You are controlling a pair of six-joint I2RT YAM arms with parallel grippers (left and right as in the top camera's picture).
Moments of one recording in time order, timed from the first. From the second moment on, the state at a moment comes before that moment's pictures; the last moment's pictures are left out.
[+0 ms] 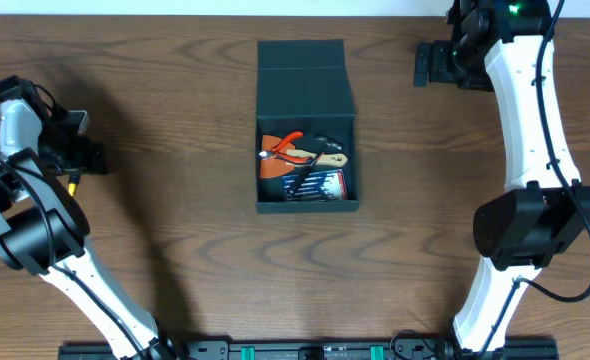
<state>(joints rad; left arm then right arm) 0.51 2.26 1.72 -1.02 0.01 0.50 0.05 2.10 2.21 -1.37 0.06 0.18</state>
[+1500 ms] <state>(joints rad) -0.65 2.01 1.77 -0.95 -0.04 0.75 0.05 2.10 2.21 -1.39 0.05 0.18</state>
